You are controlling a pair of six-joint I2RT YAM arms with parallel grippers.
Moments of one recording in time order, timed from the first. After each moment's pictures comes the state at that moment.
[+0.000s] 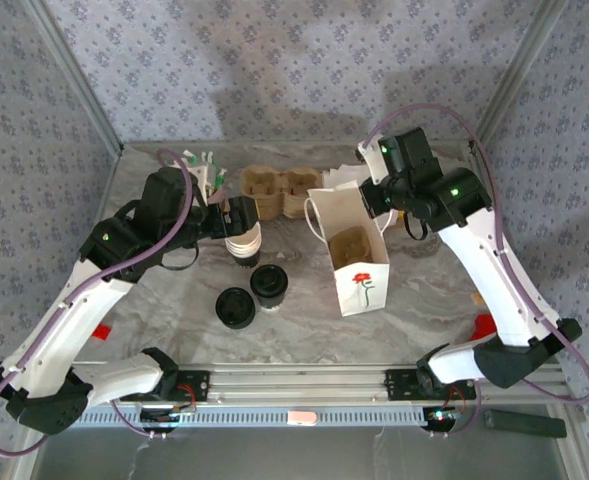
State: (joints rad) left arm -0.67 1.10 1.46 -0.97 -0.05 -0.64; right arm 0.53 1.38 1.76 -1.16 0.14 -0.06
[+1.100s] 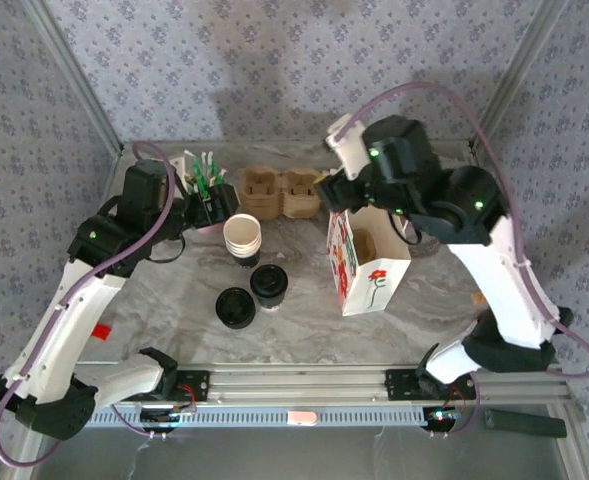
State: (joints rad) left arm -0.51 1.09 1.46 -0.97 -0.01 -0.63; right arm 0.89 1.52 2.25 -1.30 0.27 -0.08
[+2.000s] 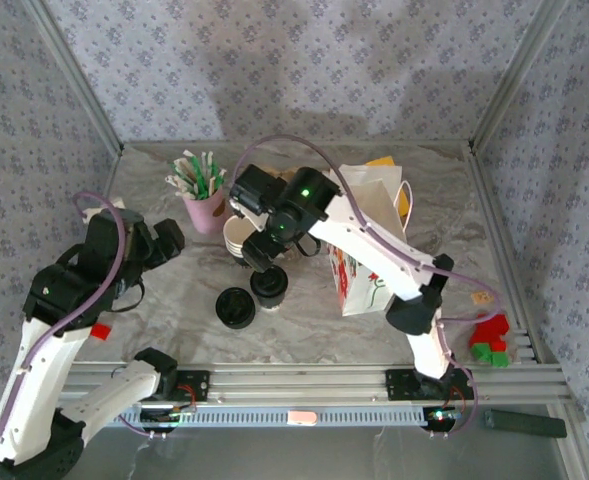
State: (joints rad) left arm -0.48 0.84 1.37 -1.29 -0.39 -0.75; right arm 1.04 2.01 2.38 -1.59 0.08 0.20
